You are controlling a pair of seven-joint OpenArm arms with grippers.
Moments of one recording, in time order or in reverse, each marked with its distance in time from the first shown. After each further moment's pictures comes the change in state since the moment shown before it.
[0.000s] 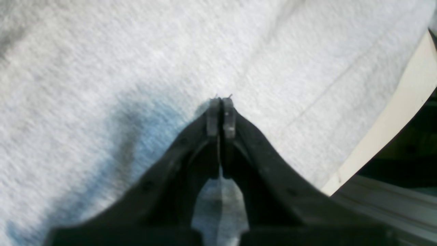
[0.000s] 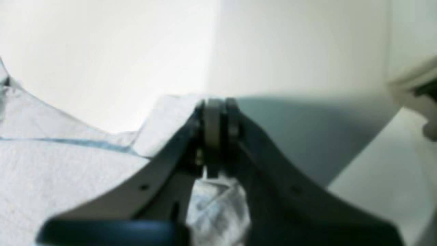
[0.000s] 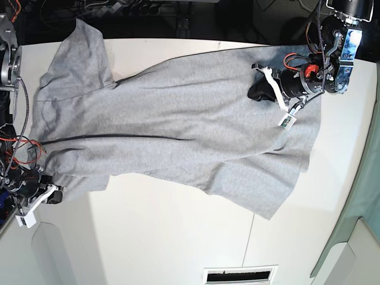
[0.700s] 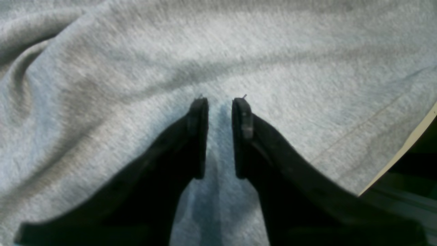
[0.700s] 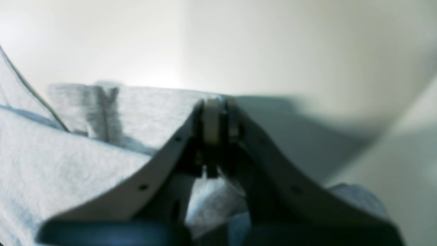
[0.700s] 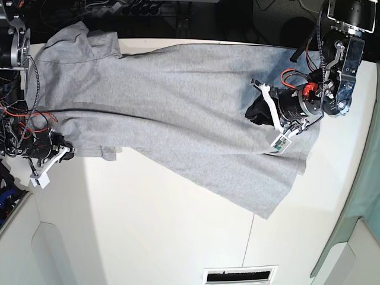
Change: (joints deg) left arm -3.9 0.0 0.1 9.8 1.0 1.6 4.5; right arm -6.8 -1.8 0.1 -6.1 0.7 0.0 -4.2
